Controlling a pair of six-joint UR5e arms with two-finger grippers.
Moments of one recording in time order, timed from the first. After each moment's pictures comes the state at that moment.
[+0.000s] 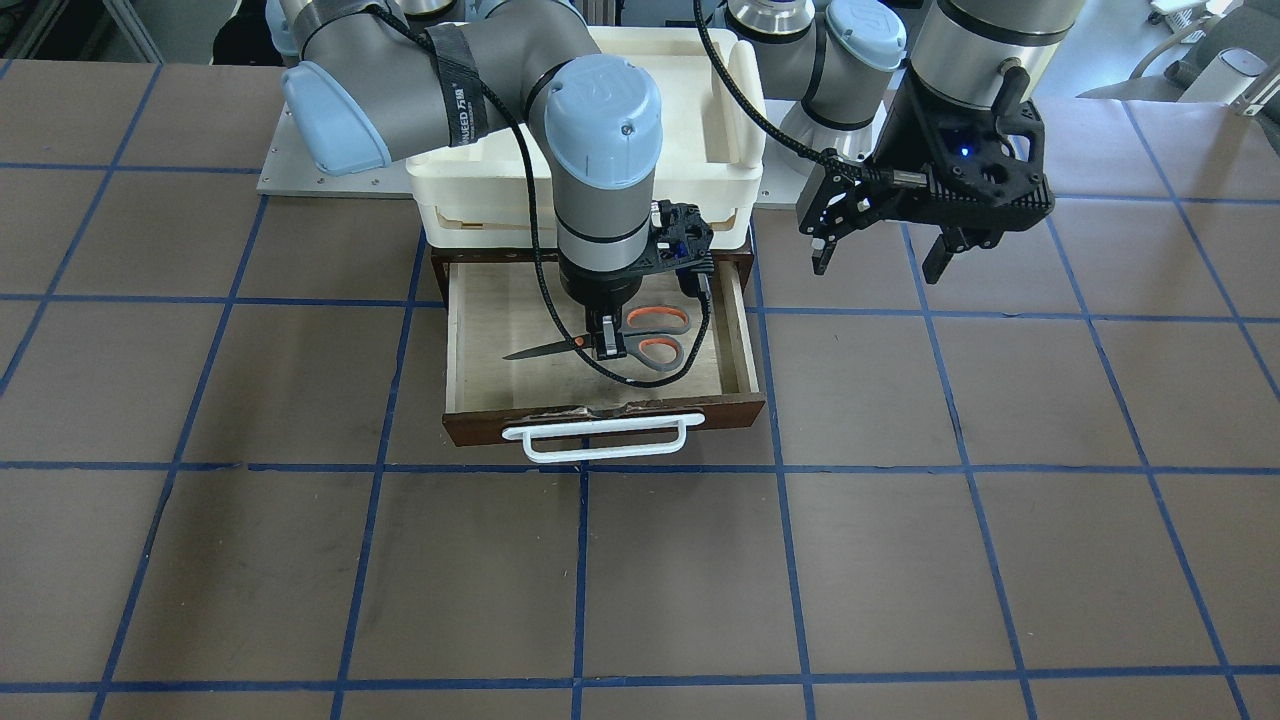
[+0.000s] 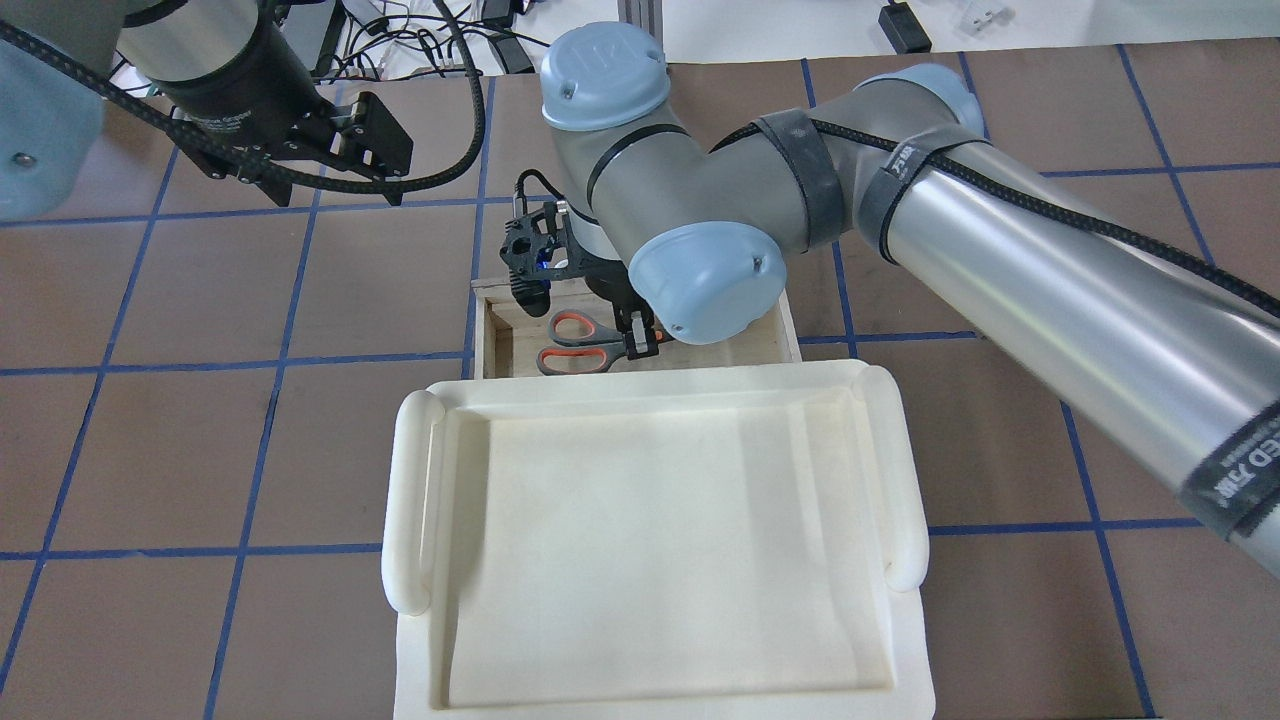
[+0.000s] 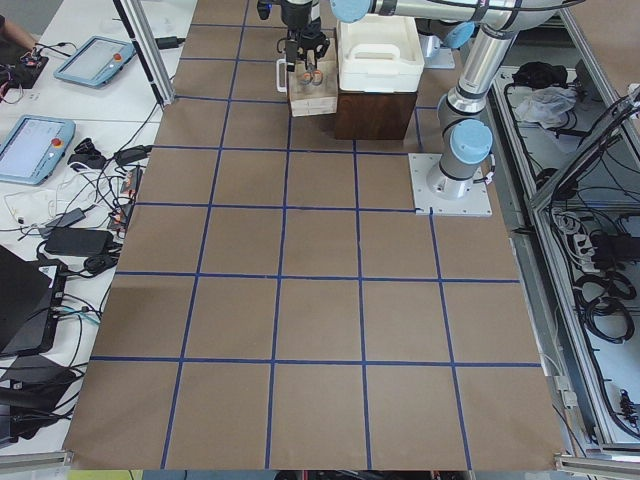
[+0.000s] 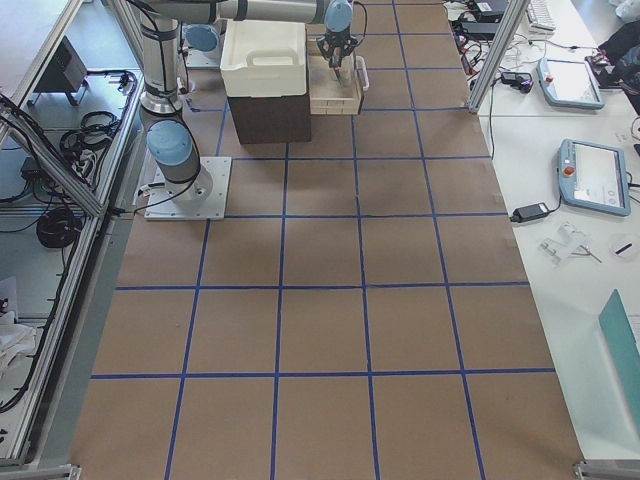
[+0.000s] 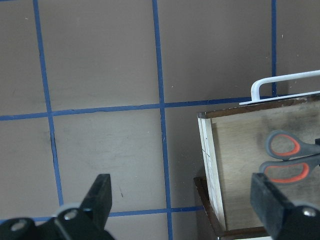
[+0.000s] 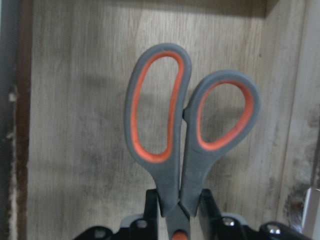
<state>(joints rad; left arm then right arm) -1.58 -1.57 -1.52 -1.50 1.55 0.05 2.03 -1.25 1.56 -1.83 -1.55 -1.27</state>
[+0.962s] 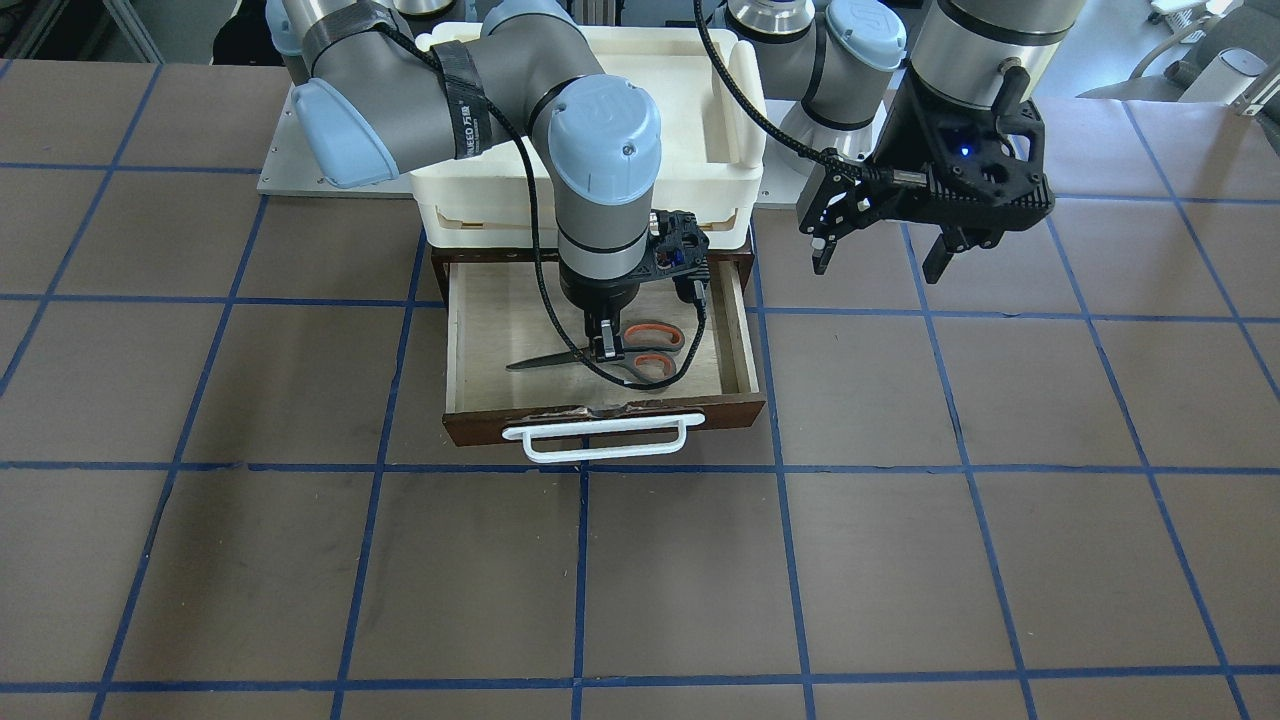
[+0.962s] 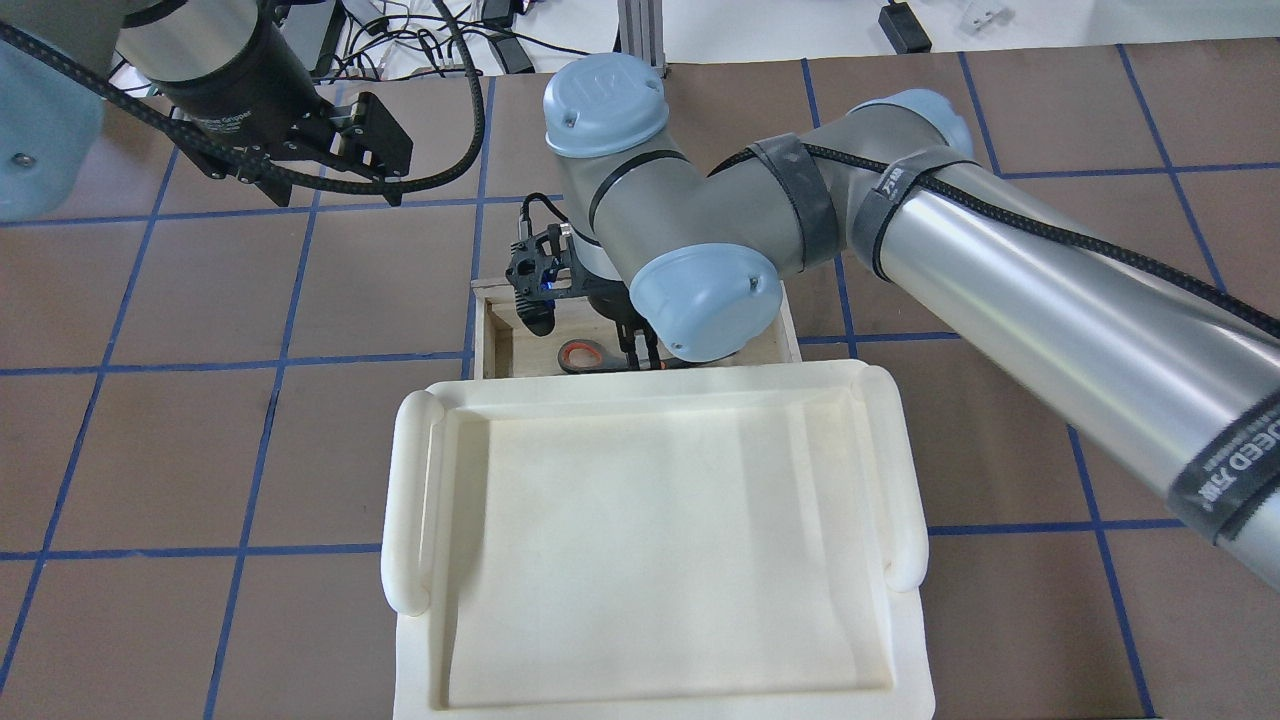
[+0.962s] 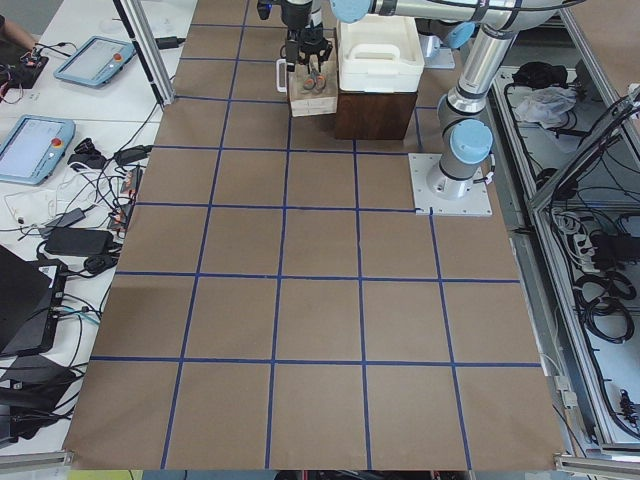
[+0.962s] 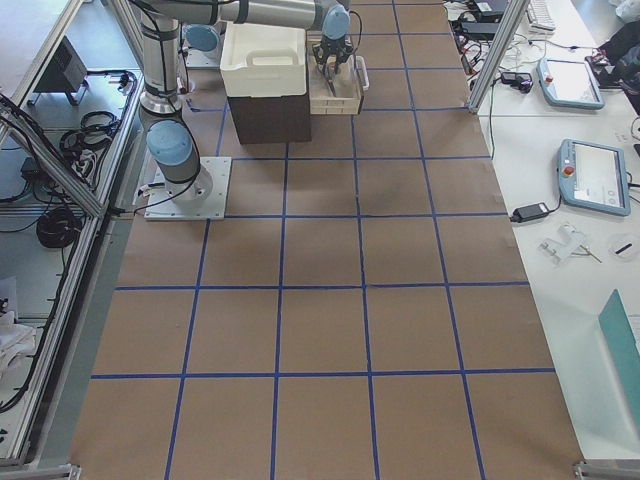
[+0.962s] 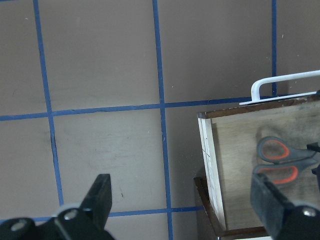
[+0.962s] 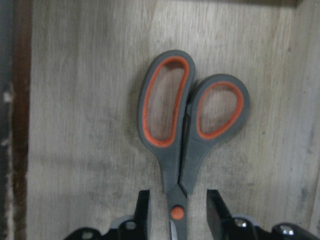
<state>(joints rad) -1.58 -1.57 -1.52 -1.50 1.55 0.05 2.03 -1.24 1.58 -1.84 -1.55 -1.27</state>
